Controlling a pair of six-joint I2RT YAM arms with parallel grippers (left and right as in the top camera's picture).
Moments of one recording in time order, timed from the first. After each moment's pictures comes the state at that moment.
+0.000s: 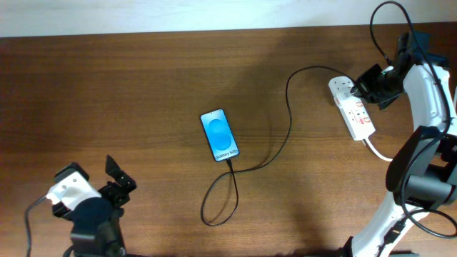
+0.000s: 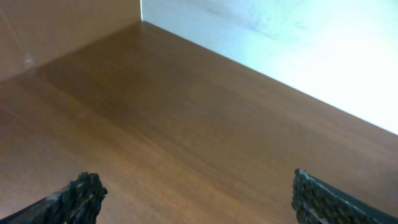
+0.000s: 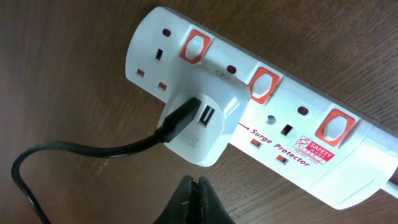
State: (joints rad) left arm -0.14 0.40 0.67 -0.71 -0.55 -0.44; right arm -0.31 2.07 1.75 -1.00 -0.30 0.64
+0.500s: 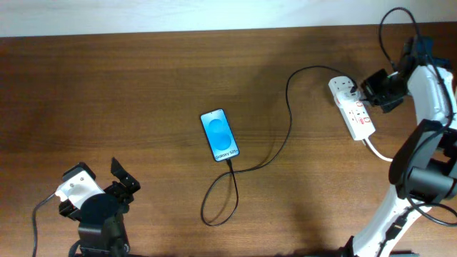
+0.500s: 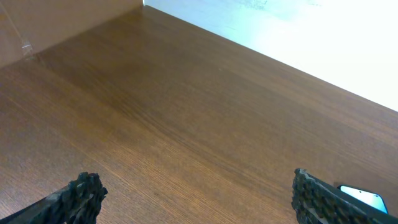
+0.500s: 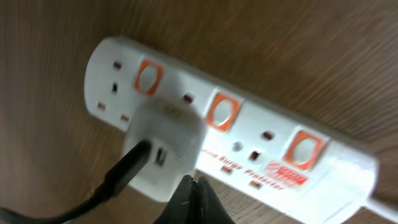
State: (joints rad) left arm -0.14 0.40 0.60 -0.69 -0.55 -0.45; right arm -0.36 2.13 1.77 -1.00 -0.29 0.68
